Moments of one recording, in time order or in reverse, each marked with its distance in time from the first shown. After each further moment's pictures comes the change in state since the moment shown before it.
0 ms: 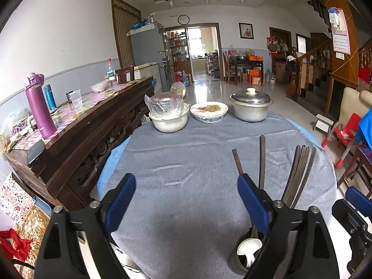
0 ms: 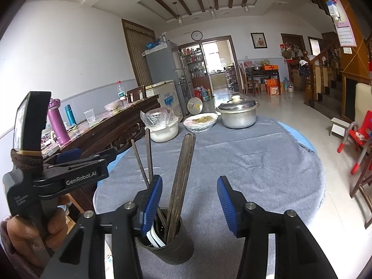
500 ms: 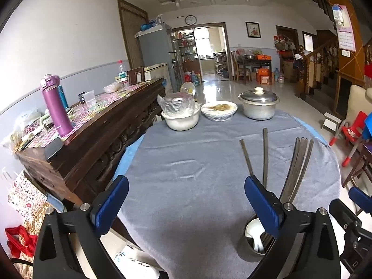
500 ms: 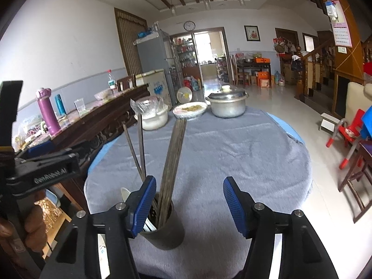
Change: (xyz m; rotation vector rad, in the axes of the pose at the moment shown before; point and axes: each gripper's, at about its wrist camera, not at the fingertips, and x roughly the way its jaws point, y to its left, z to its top) left arm -0.029 0.009 -0.010 -0.003 0.005 0.067; right arm -0.006 0.004 -0.009 -0.011 0.085 -0.083
